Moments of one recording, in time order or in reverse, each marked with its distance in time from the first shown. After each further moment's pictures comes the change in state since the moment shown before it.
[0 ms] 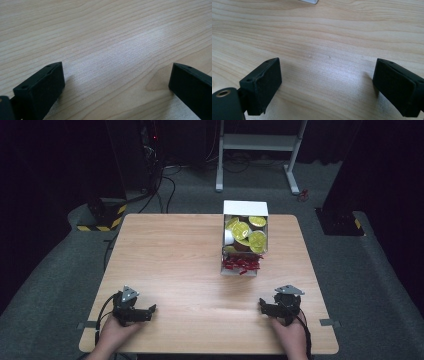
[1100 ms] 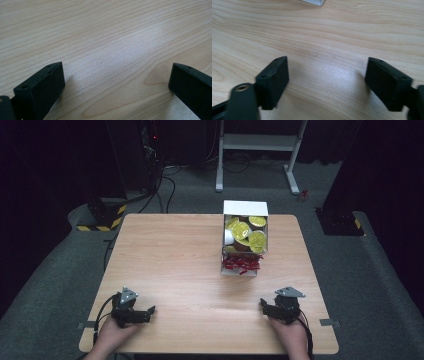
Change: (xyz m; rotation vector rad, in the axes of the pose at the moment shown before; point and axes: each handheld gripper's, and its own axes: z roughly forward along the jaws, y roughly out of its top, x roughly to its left) left arm 0.001 -0.003 -0.004 0.004 -0.011 0.014; right arm 0.002 -0.004 -0.005 -0.031 0.022 -0.032
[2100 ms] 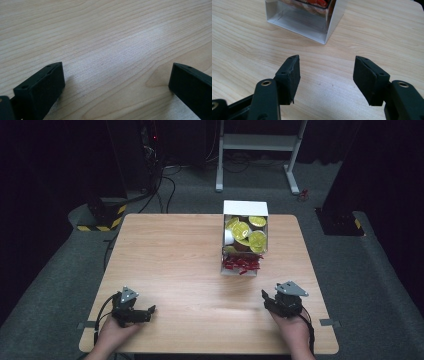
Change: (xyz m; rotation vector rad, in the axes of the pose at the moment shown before) left arm 0.000 0.001 0.002 -0.004 0.004 -0.010; right arm 0.013 0.030 -0.034 -0.121 -0.028 -0.087
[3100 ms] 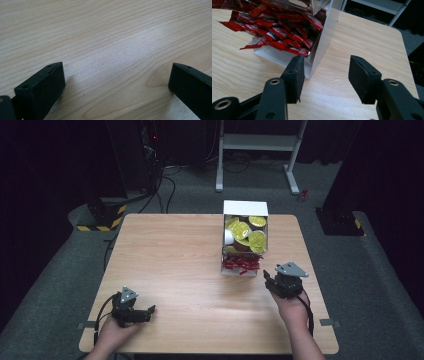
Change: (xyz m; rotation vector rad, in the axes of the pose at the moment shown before) left arm 0.000 0.000 0.000 -0.003 0.006 0.000; right arm -0.014 0.051 0.010 -0.072 -0.051 -0.031
